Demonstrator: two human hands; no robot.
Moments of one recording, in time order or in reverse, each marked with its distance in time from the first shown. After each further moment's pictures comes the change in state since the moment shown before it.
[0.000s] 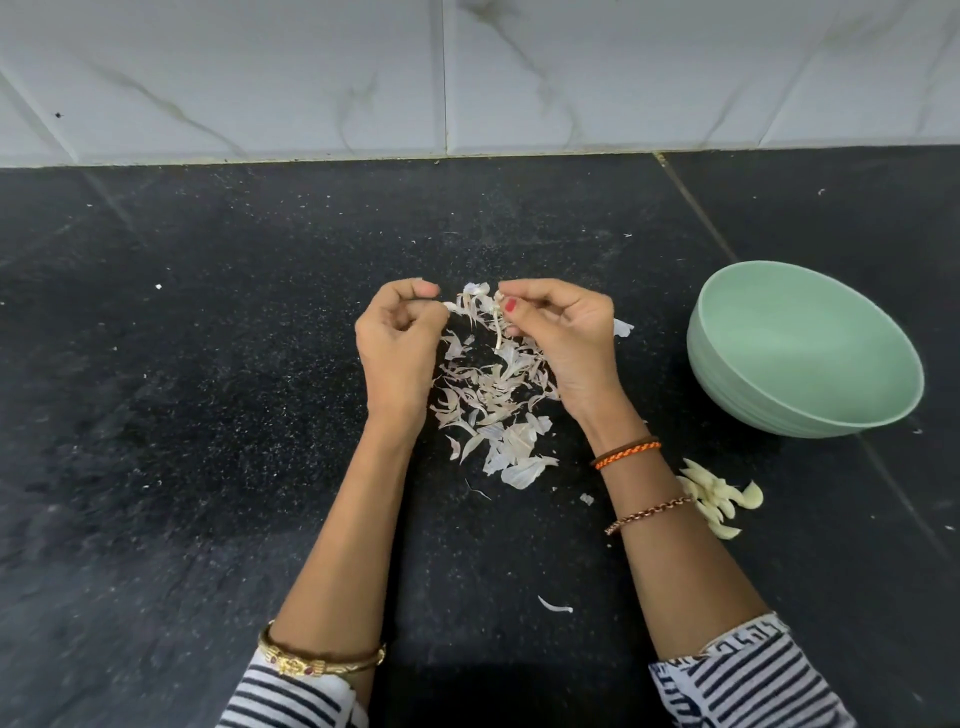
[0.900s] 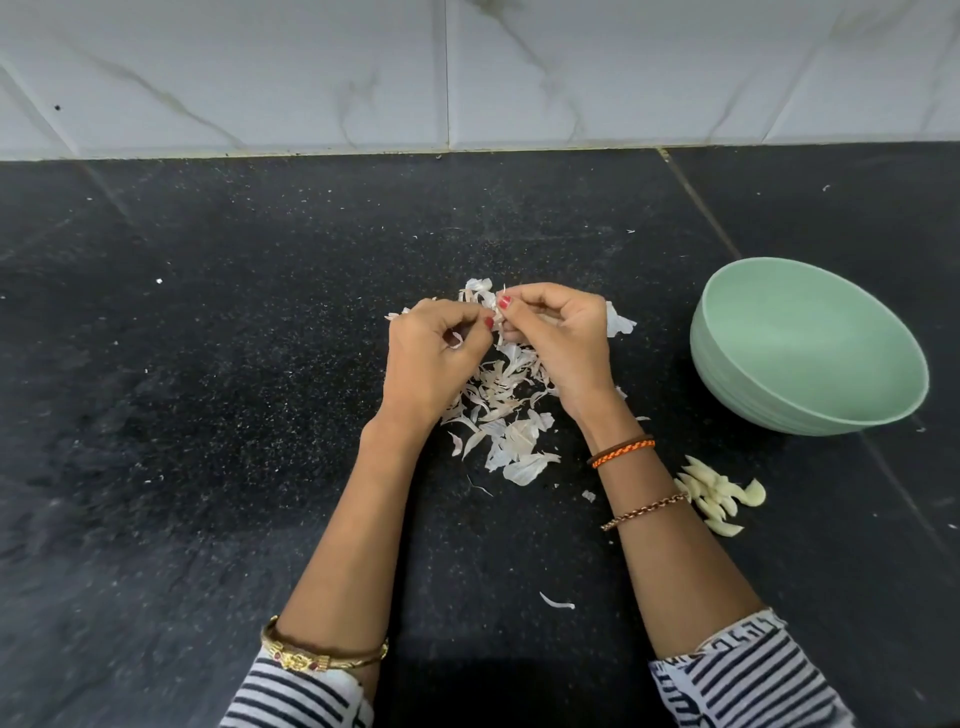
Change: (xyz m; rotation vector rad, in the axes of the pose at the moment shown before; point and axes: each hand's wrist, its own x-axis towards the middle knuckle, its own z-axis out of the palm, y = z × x) left_hand -0.004 -0.003 0.001 0.490 -0.247 0.401; right_hand -0.002 0.002 0.004 -0.116 0.029 0.045
